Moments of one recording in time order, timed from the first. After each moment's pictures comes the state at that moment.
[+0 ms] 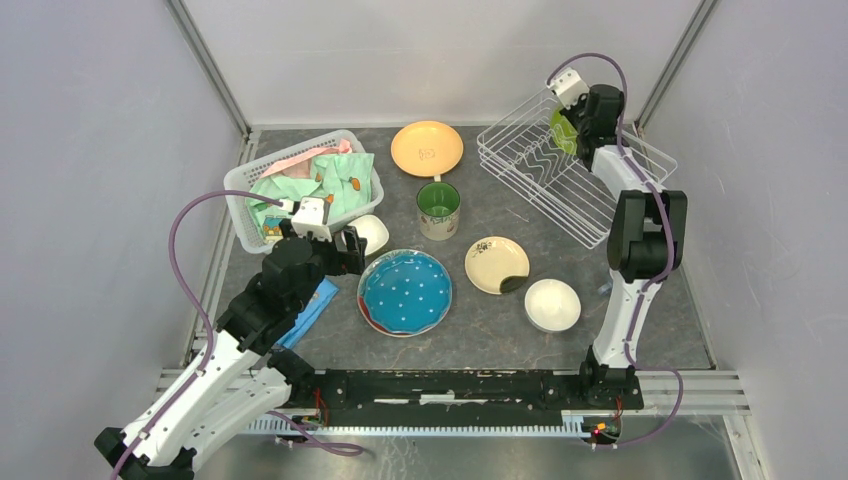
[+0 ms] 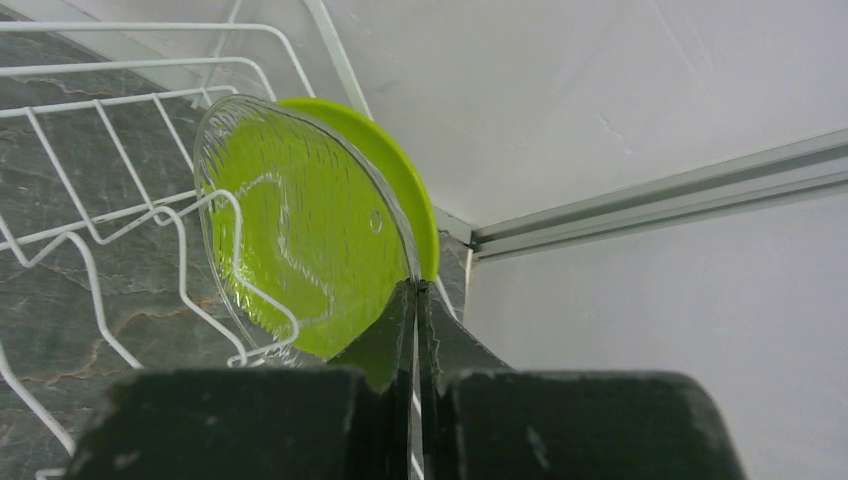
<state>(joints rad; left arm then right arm) -0.62 0.64 0.71 -0.40 -0.37 -0.24 -0.02 2.07 1.66 0.14 0.09 -0.77</state>
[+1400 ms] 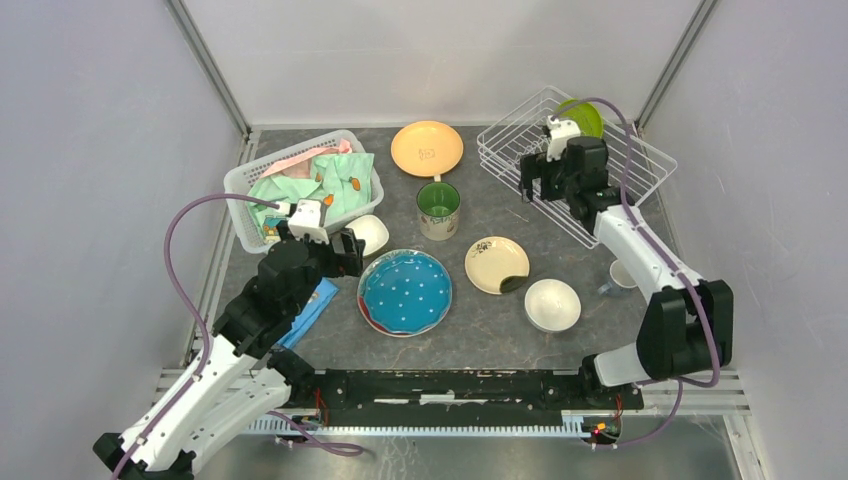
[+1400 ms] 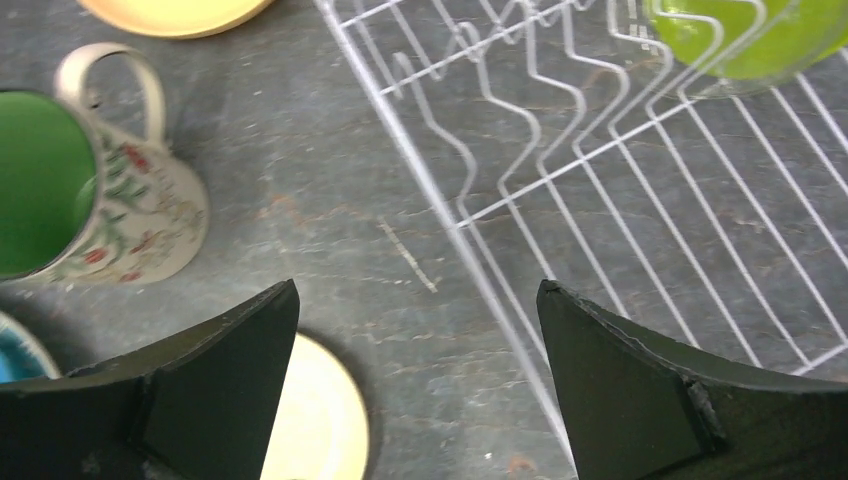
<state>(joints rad) -0.62 0.62 0.71 -0.42 -0.36 -0.24 0.16 1.46 1.12 -0.21 -0.07 -0.04</state>
